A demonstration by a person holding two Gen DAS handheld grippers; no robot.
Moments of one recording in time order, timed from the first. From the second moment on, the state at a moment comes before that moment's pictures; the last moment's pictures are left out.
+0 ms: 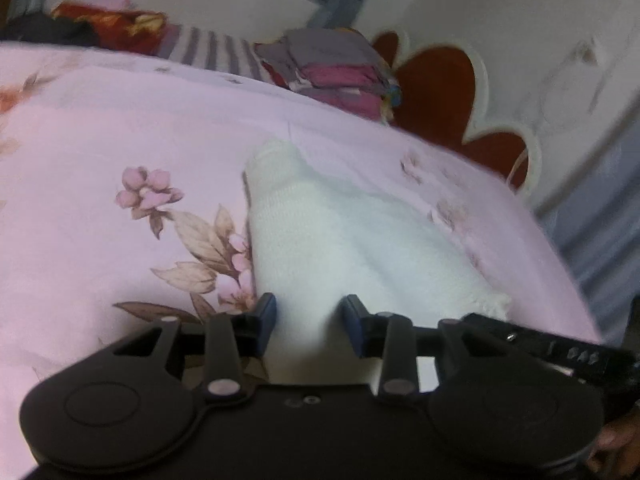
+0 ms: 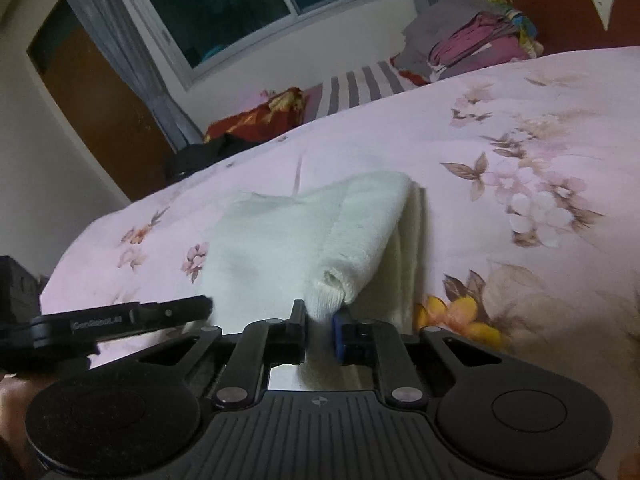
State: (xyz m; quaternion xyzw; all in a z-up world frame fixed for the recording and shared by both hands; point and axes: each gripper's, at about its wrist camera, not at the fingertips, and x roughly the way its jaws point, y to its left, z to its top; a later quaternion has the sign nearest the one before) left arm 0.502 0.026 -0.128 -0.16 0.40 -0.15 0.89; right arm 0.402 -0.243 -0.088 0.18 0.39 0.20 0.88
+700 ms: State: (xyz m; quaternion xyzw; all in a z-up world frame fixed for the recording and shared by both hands) left arm 0.536 0.033 -0.105 -0.19 0.37 -0.18 0.89; right arm 0.436 -0.273 -0.070 0.21 0.35 0.16 0.90
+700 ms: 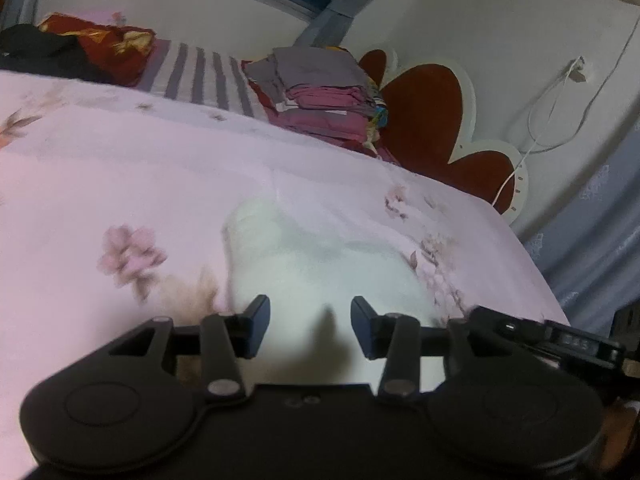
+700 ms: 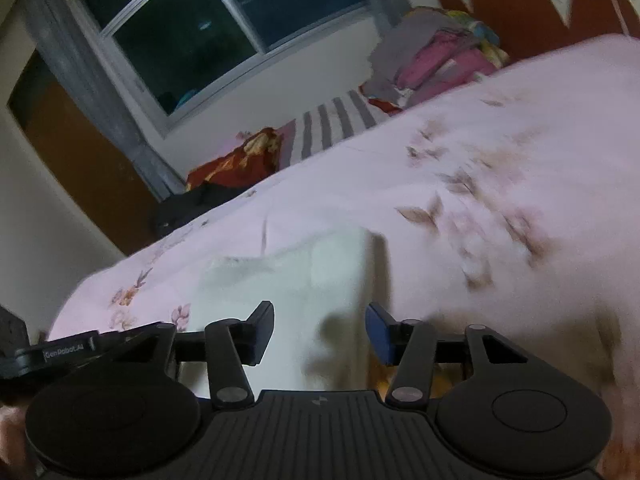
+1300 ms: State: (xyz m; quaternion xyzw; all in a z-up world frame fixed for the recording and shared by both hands) left arm 0.527 0.011 -0.111 -0.14 0.37 -0.19 0.90; right arm 0.457 -0.214 -0.081 0.04 0.39 0.21 0.90
